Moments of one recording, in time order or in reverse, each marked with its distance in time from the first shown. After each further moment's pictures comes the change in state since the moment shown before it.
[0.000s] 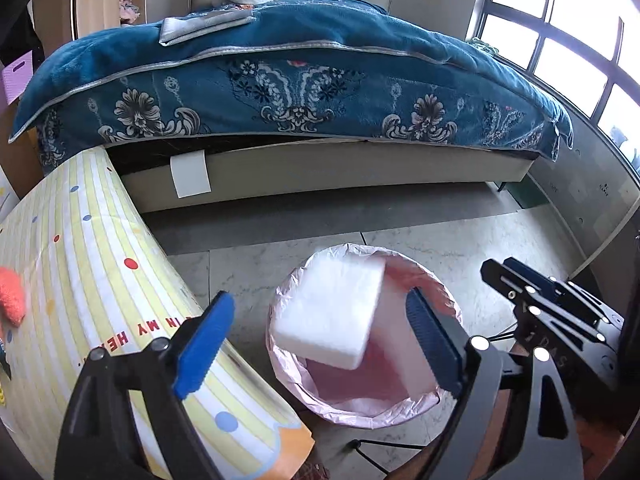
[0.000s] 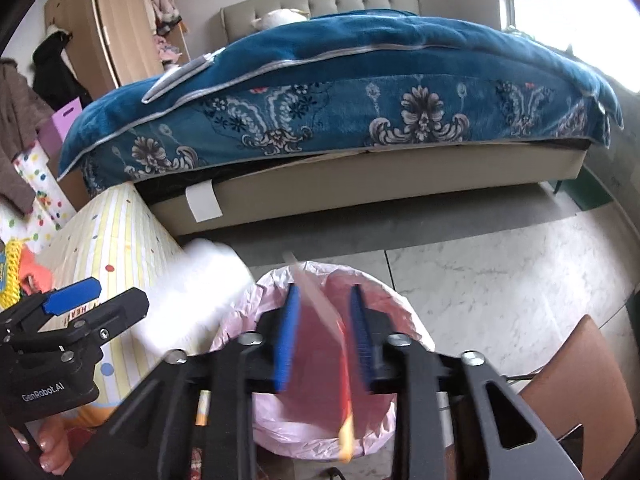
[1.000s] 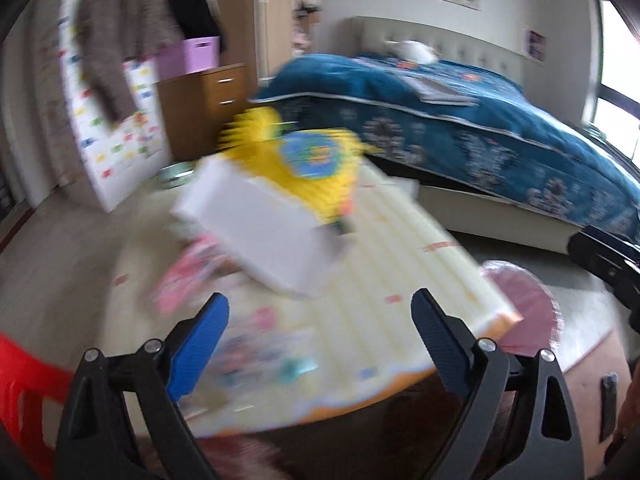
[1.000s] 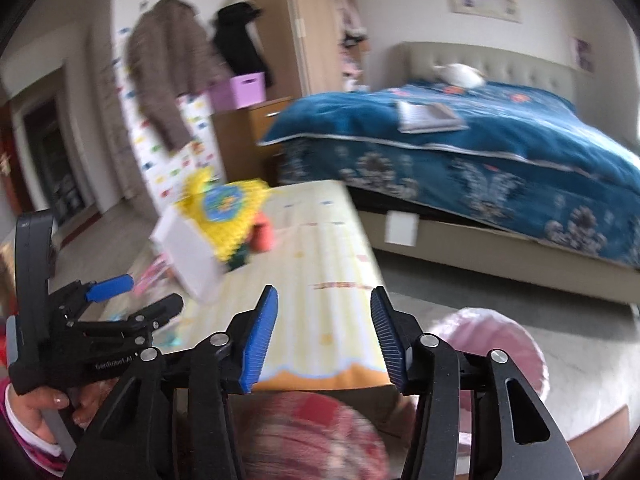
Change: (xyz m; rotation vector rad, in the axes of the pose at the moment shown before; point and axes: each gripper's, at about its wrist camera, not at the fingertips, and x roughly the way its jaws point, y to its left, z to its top) left arm -0.220 0.168 -0.152 -0.315 -0.192 0.462; right arm -0.129 0.206 -0.050 -0.438 -0.095 0.462
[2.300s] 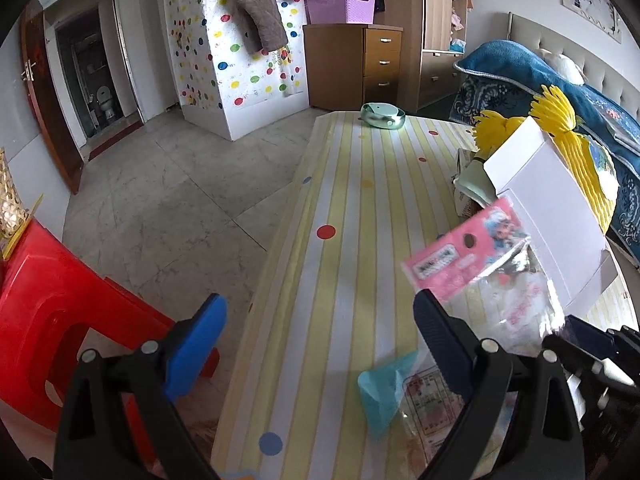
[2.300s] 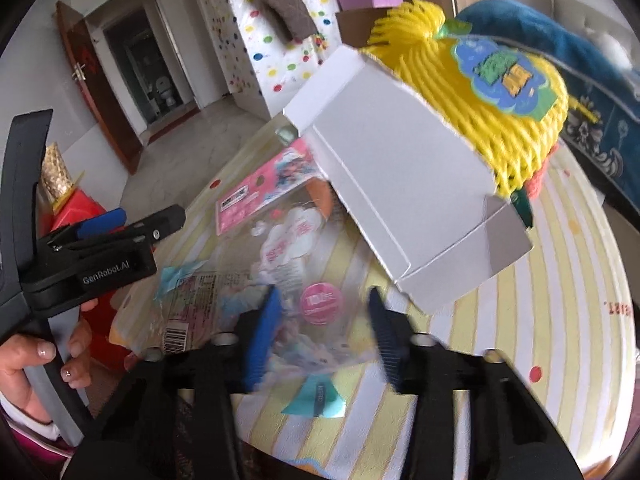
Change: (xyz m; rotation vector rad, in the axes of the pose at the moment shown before) left arm 0.049 0.167 -0.018 -0.272 0.123 0.352; right arm 0.158 0.160 -0.026 -0.184 0.297 0.338
